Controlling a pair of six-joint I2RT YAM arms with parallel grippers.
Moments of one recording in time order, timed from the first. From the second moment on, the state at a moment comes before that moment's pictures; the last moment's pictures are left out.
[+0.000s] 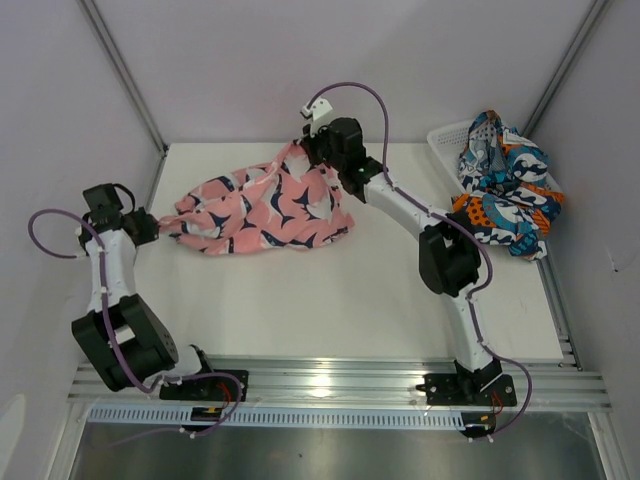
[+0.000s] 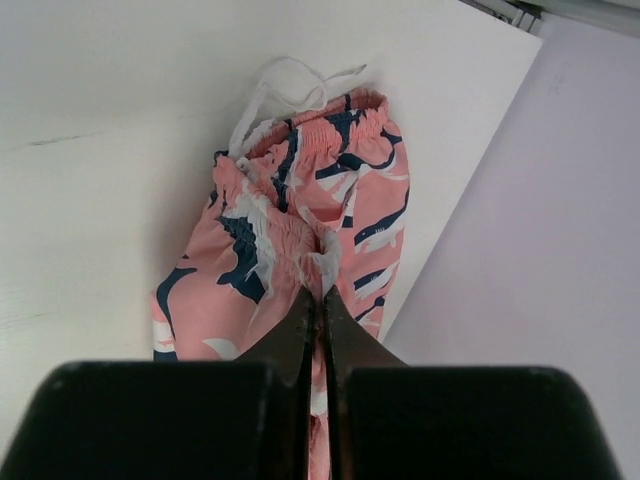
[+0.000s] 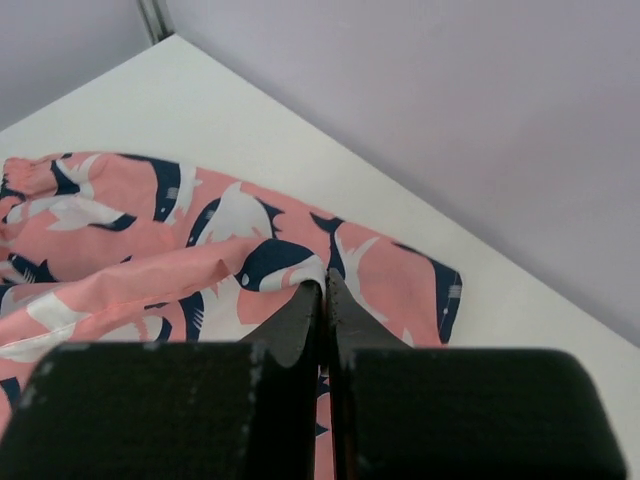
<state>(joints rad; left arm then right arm) 0.49 1.34 1.08 -0.65 0.02 -1.46 0.61 2.21 1.97 0.10 -0.08 -0.09</state>
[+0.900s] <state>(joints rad) 0.42 1.86 1.43 -0.70 -0.03 -1.57 0.50 2.68 2.35 0.31 -0.13 0.07</state>
